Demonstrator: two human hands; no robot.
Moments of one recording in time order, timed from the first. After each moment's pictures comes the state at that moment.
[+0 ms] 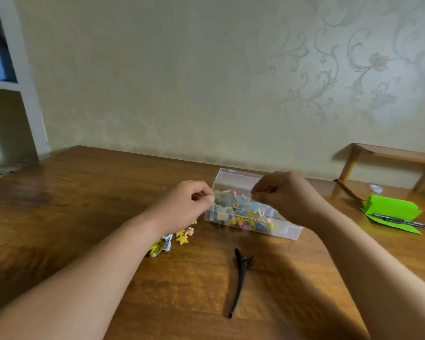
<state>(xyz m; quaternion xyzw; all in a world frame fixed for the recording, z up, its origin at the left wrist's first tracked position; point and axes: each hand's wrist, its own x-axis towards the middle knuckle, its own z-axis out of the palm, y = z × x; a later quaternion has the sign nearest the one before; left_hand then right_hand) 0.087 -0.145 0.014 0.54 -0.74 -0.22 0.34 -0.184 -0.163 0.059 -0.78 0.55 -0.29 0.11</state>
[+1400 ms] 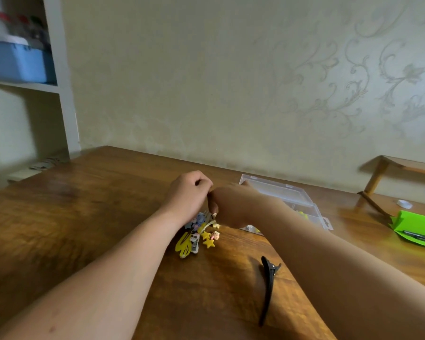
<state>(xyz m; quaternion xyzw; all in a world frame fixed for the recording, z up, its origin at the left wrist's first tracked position) 0.114 -0.155 0.018 0.58 -0.61 -0.24 0.48 -0.027 -0.165 0.063 -0.88 0.46 0.10 -0.08</state>
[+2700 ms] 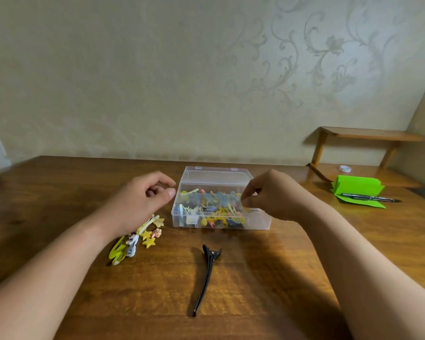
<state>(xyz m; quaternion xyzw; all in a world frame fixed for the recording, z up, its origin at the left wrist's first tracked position) 0.098 -0.140 0.024 0.53 -0.74 -0.19 0.36 -0.221 -0.153 0.052 -0.76 0.61 -0.20 0.07</state>
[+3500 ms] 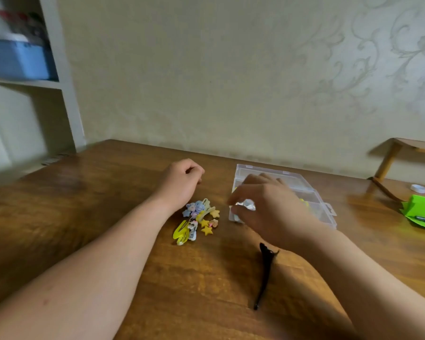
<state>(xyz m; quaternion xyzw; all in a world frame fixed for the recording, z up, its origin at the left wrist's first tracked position) 0.124 -0.165 0.012 0.60 -0.58 -0.23 0.50 -0.109 -0.118 0.040 -0.89 0.40 -0.23 -0.05</state>
